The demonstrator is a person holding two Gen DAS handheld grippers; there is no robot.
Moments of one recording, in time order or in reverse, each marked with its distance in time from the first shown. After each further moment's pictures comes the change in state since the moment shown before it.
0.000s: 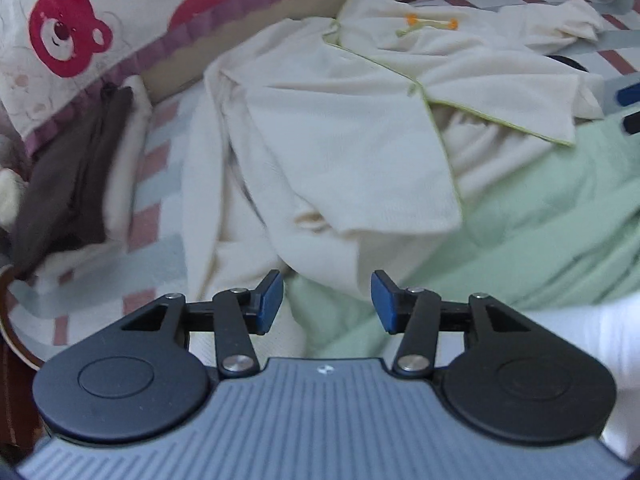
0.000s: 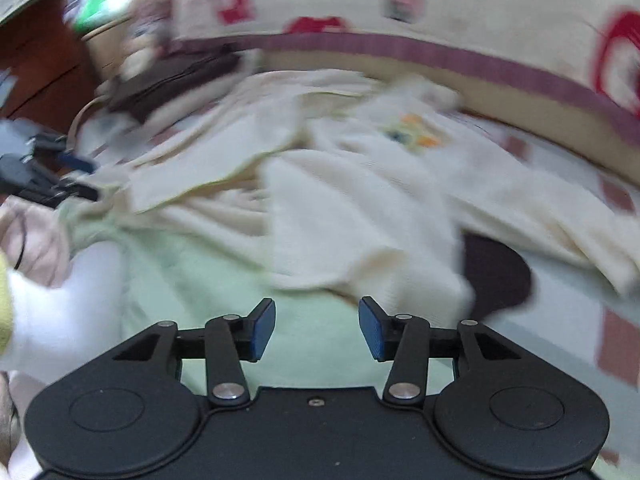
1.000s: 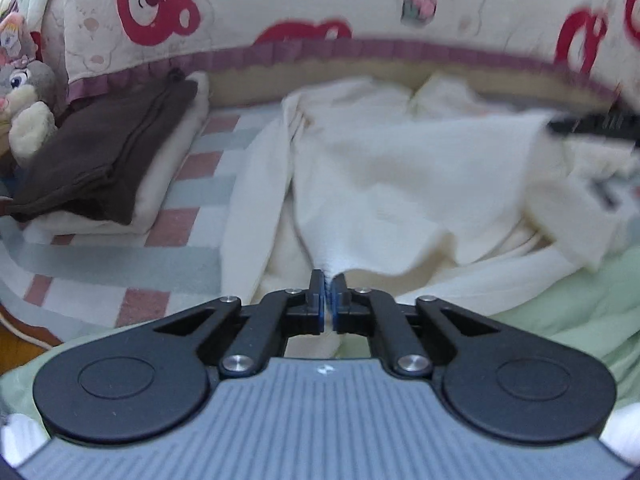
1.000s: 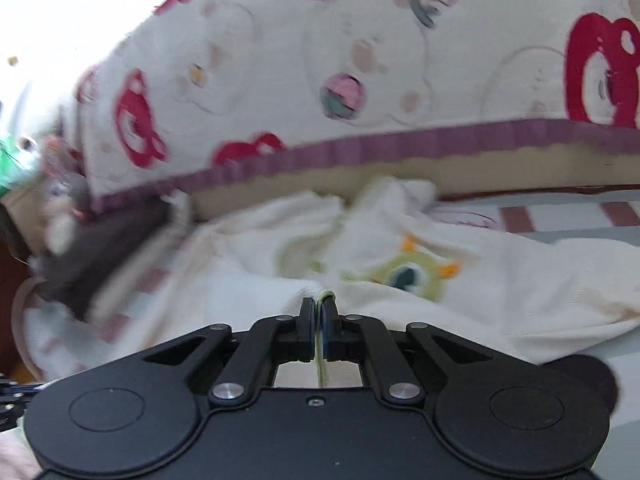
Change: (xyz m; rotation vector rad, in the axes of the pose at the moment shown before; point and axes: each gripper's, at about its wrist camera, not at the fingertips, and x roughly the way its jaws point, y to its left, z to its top) left arm 0.012 0.063 -0.002 -0.281 -0.134 0.024; right arm 0.074 0.006 0.105 0.364 -0.296 -0.221
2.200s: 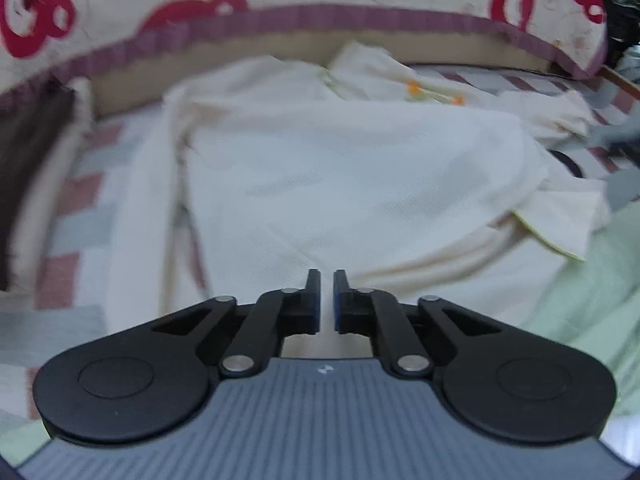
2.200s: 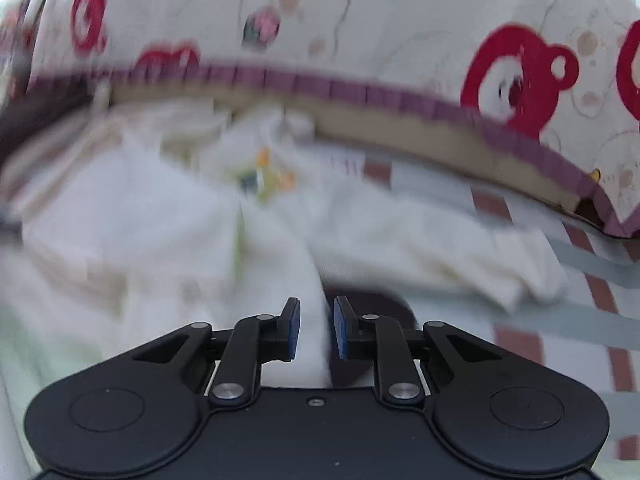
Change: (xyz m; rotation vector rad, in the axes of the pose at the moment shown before) left arm 0.071 -0.019 0.032 0.104 -0.032 -0.243; right arm -0.075 -0.081 -0.042 -0.299 0.228 -0.266
